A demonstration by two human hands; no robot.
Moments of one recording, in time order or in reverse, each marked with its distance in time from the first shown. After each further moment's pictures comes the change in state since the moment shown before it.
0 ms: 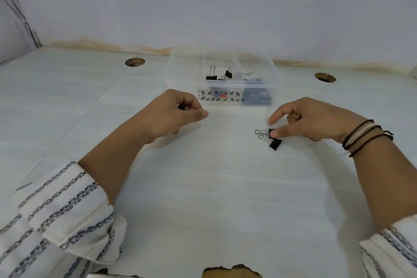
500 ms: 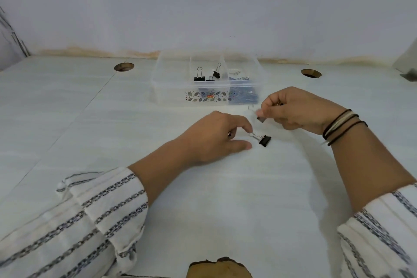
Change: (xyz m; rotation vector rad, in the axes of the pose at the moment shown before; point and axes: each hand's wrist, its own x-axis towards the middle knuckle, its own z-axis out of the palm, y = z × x) left_hand 0.007 0.024 0.096 0.472 -0.141 0.440; right_hand 0.006 0.004 -0.006 0.286 0.002 -0.082
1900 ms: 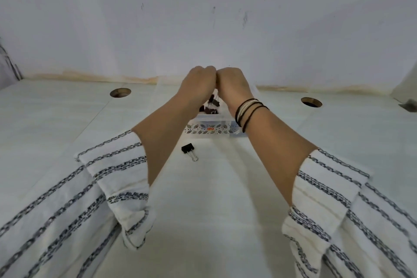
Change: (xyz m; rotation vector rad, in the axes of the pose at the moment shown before) left_hand 0.120 -0.018 -0.097 -0.580 0.523 -0.570; right_hand 0.142 -0.108 0.054 0.061 0.561 -0.157
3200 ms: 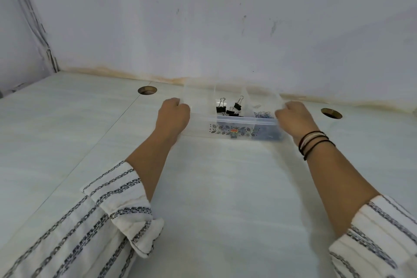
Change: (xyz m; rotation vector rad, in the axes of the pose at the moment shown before) left_hand -0.015 -0.097 -0.086 -0.007 0.219 -0.108; right_hand -0.026 0.066 -0.061 -0.295 0.106 0.131
